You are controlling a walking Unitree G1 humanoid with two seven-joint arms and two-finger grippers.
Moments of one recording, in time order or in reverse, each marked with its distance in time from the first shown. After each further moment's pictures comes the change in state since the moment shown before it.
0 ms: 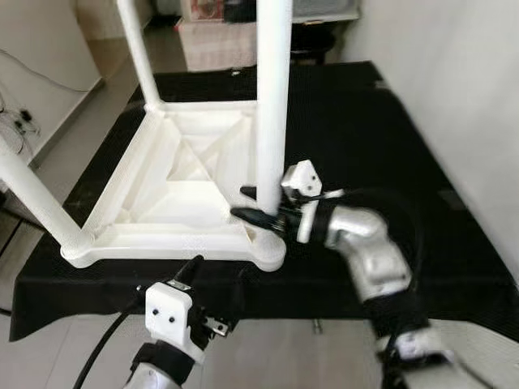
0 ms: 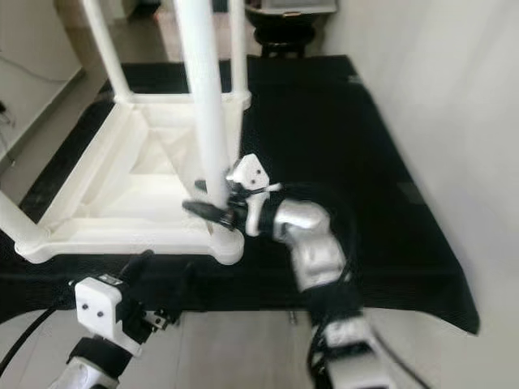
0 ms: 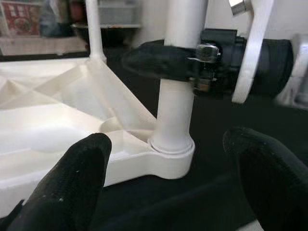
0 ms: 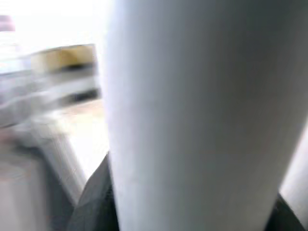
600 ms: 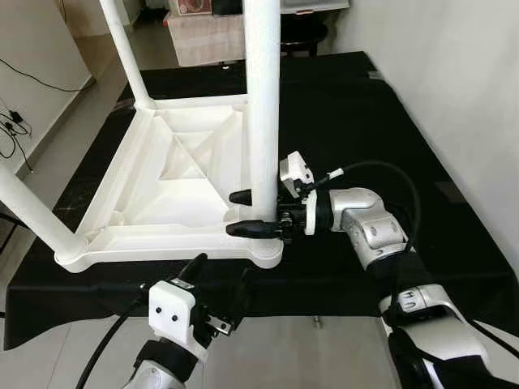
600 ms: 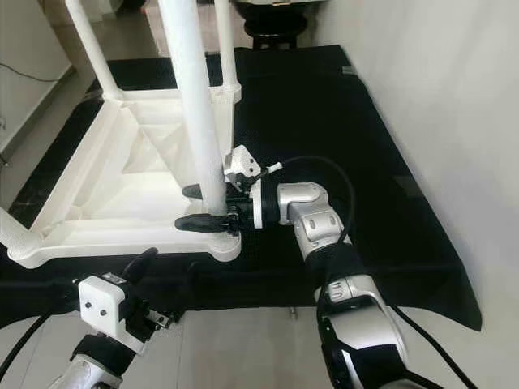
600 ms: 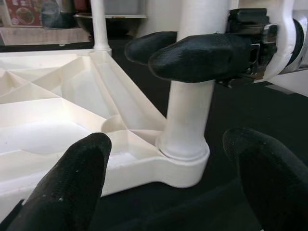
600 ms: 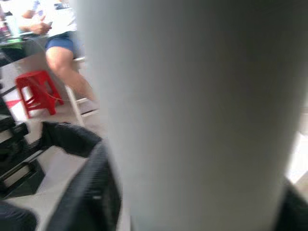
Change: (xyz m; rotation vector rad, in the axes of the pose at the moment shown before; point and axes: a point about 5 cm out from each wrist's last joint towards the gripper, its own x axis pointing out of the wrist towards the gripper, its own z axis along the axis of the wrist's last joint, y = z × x) left arm 0.005 0.001 0.001 0.003 -0.011 -0.005; right arm 0.022 -0.028 0.027 -0.031 0.017 0.901
